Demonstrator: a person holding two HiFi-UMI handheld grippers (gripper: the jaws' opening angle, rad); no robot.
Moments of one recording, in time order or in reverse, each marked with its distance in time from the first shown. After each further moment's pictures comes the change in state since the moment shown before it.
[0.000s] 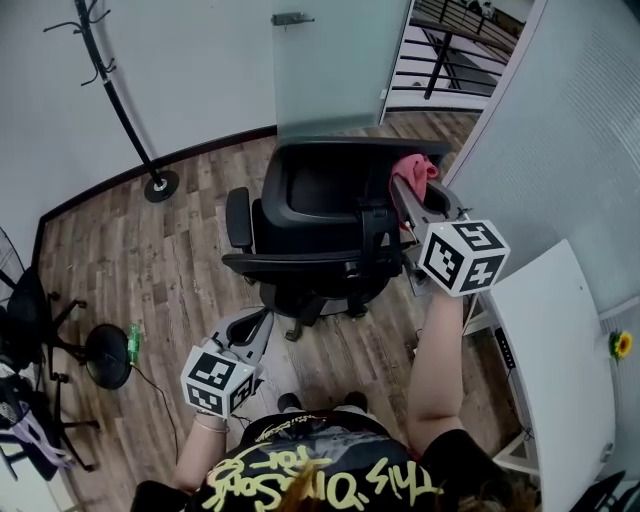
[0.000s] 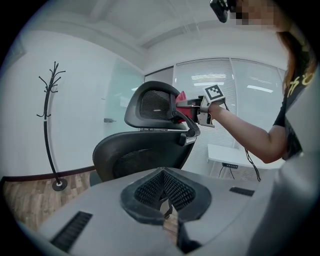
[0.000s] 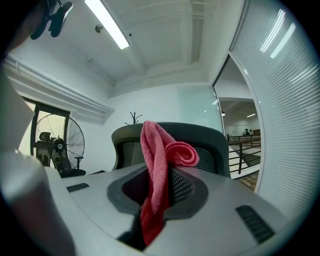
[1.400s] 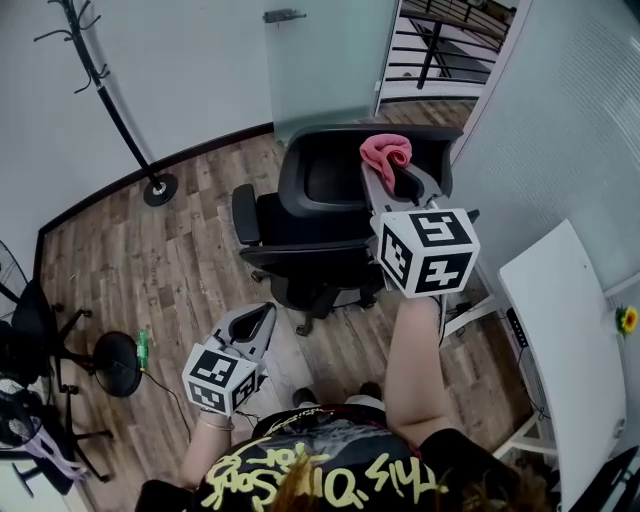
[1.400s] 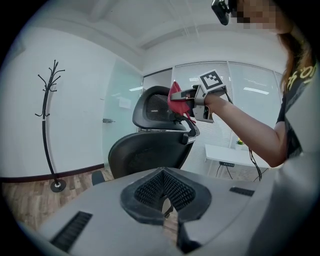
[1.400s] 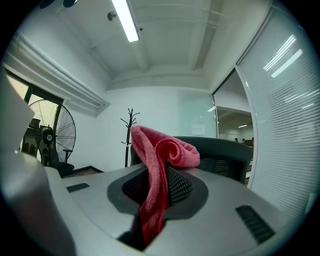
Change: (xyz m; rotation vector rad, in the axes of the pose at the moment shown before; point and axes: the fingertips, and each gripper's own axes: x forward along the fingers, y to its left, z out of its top) left arm -0.026 0.024 -0.003 0.006 -0.007 -0.039; right arm 0.021 0.082 0.022 -0.096 0.002 -0.125
